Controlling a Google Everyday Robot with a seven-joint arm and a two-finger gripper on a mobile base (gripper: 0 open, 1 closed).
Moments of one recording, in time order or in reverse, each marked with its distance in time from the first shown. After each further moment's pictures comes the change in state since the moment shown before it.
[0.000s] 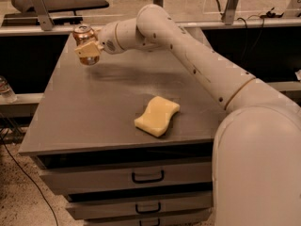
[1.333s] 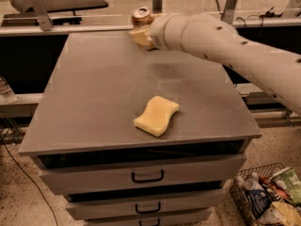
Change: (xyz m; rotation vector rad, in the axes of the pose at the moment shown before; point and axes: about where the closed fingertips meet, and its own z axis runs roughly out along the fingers) arm 0.011 -0.059 -0.185 0.599 0.064 -0.028
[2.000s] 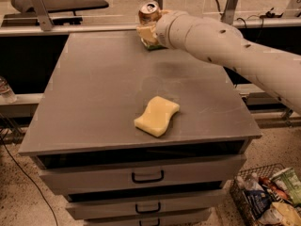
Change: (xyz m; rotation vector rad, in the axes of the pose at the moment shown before) arm 0.000 -0.027 -0.011 0.089 -0.034 0.008
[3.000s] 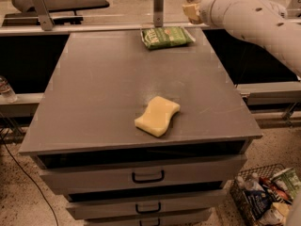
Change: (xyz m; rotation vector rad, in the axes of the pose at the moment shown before) arm 0.020 -0.164 -0.031 0.260 0.067 -0.031
